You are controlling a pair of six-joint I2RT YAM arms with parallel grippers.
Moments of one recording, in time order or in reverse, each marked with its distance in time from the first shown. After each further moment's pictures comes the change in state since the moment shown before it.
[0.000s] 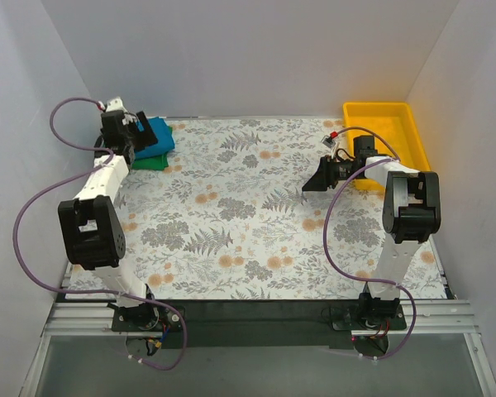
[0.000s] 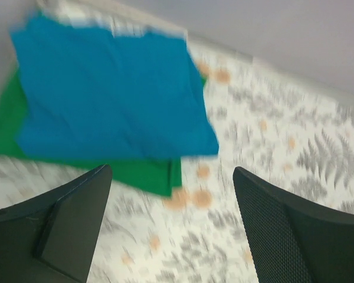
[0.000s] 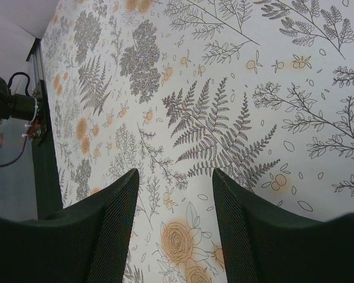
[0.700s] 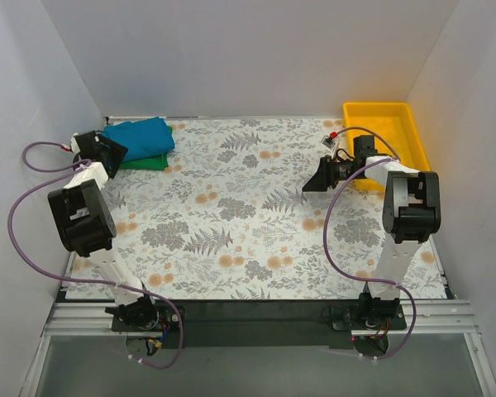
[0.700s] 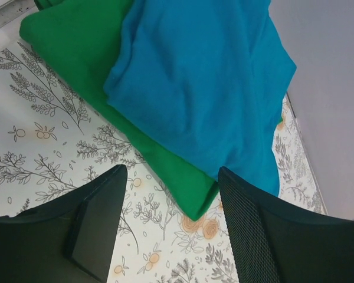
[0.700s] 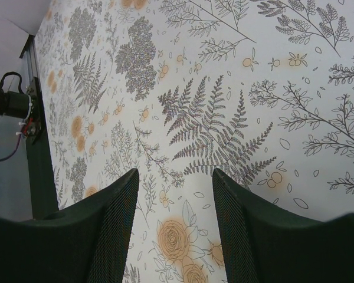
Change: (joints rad) left arm 0.240 0.165 -0.101 0.037 0.100 -0.554; right arm 0.000 0.000 0.004 -0.016 0.015 -0.023
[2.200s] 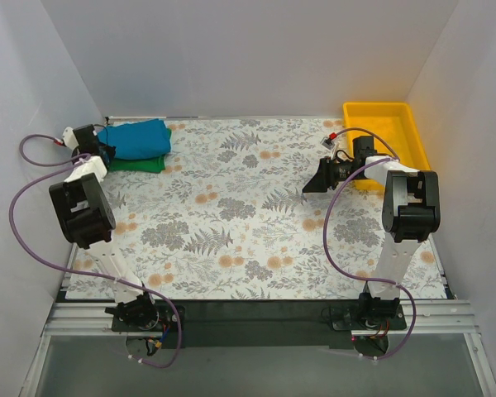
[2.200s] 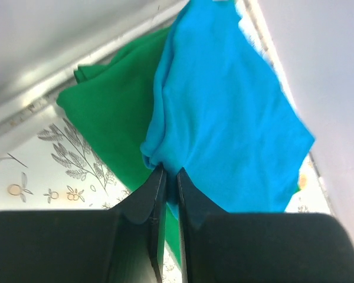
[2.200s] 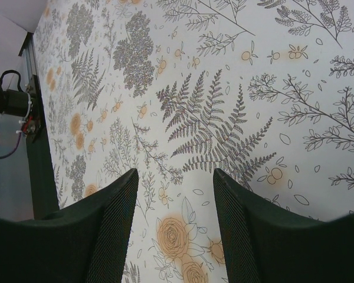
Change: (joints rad) left arm 0.000 0.129 0.135 0.022 -0.194 0.032; right arm 0.000 0.010 0.006 -0.026 0.008 -0.015
